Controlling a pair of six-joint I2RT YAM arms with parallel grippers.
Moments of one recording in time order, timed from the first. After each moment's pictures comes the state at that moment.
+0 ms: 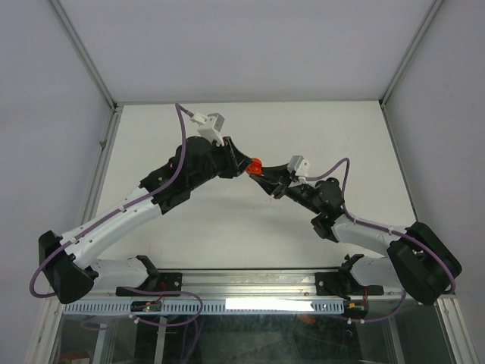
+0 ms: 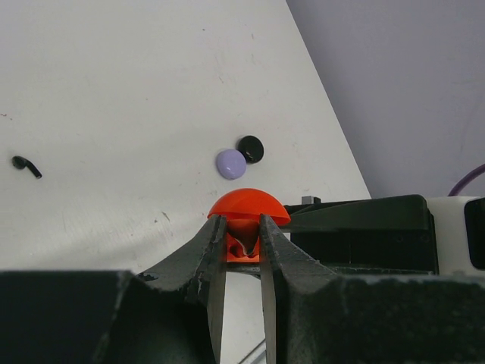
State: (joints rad) left arm -0.83 1.21 1.12 -0.20 -0.07 -0.68; right arm 0.69 1.22 0.41 1.12 -0.38 0.04
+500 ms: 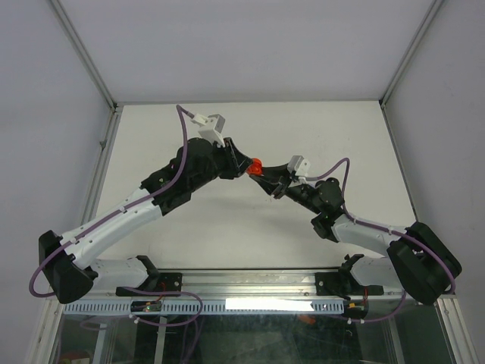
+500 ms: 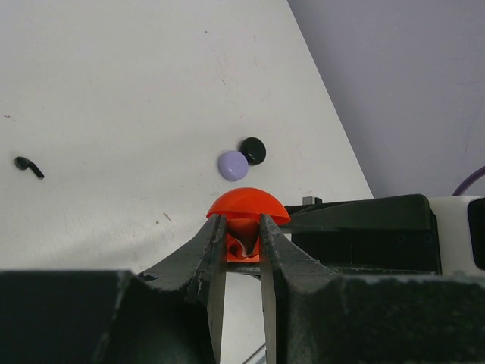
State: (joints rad) left arm -0.84 1.21 1.11 -0.20 -0.10 -0.68; right arm 0.69 1.22 0.41 1.12 -0.38 0.04
